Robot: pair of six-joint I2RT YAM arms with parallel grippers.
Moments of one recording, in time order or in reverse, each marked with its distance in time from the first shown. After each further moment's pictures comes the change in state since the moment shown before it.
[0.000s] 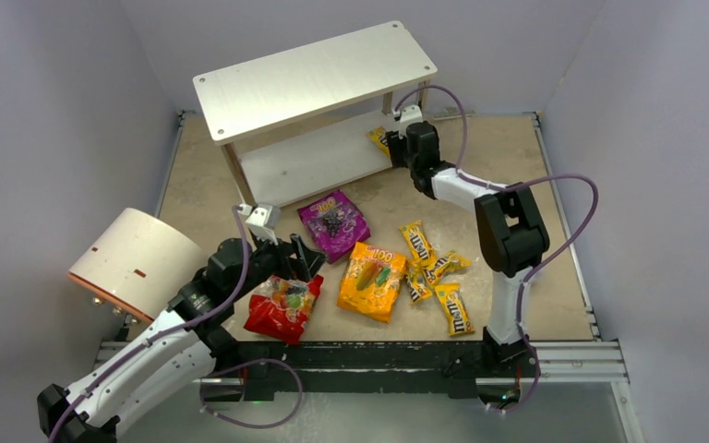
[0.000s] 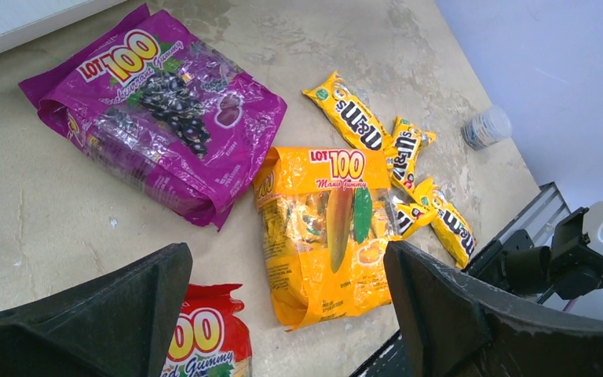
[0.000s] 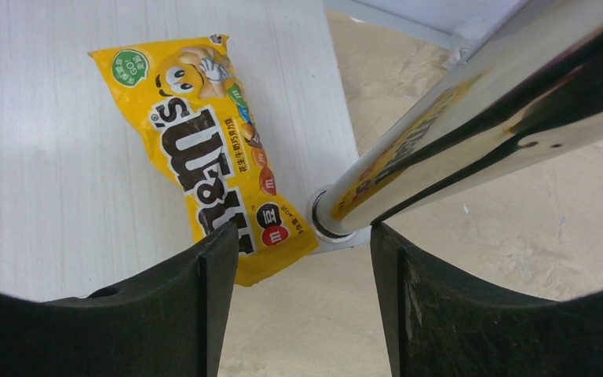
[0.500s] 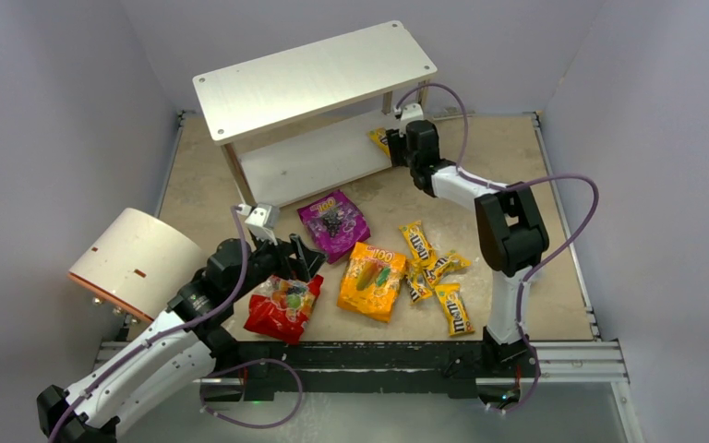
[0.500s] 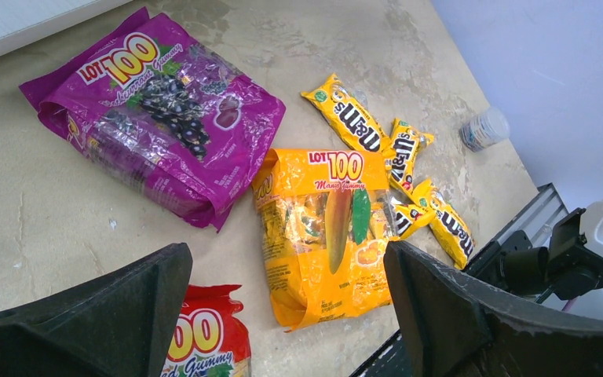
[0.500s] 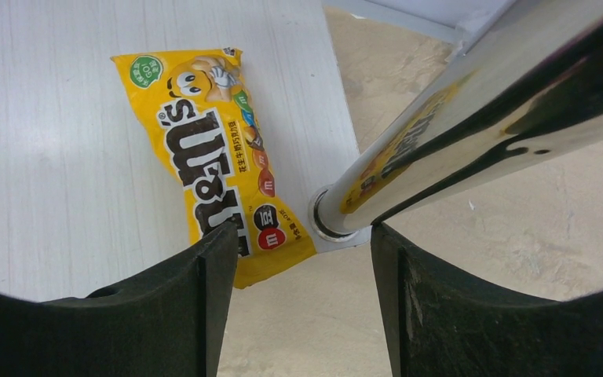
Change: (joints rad) left arm 0.000 -0.009 0.000 0.000 0.000 0.000; right arm -0.002 0.011 0.035 -0.043 0.000 0.032
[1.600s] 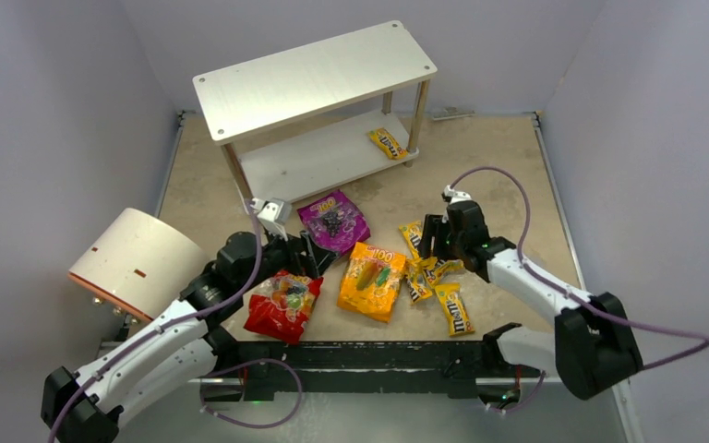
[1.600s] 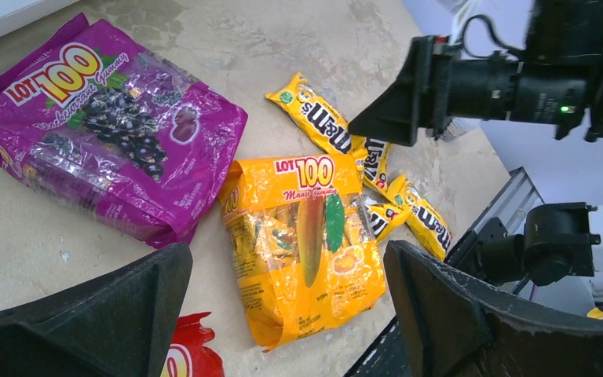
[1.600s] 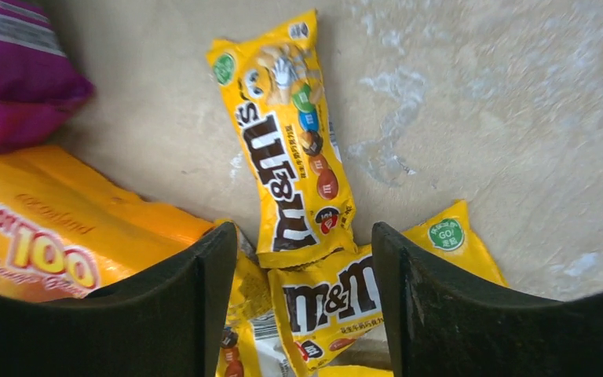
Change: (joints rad) left arm 0.000 0.124 -0.003 0.148 0.091 0.001; right arm 0.004 -0.864 -0.803 -0.418 -0.213 0.471
